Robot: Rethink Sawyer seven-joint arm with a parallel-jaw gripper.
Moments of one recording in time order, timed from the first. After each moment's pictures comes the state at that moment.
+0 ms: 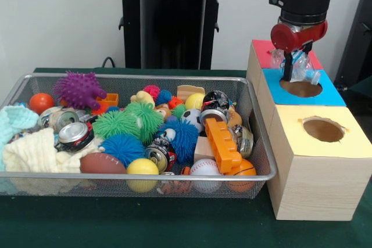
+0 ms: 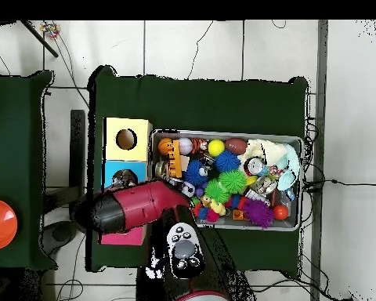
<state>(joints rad) -0.09 -0.76 0.22 1.85 -0.21 0.46 1.36</state>
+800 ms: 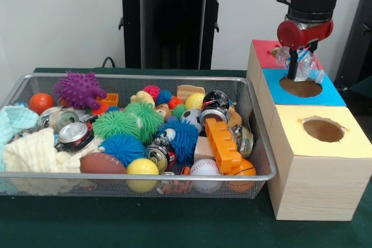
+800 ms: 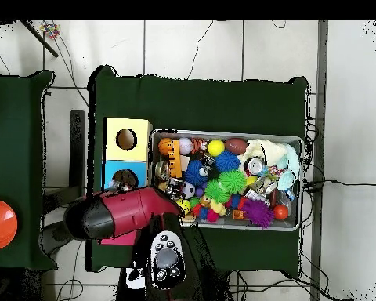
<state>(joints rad) 0.00 -0.76 0.13 1.85 -0.17 0.42 1.38</state>
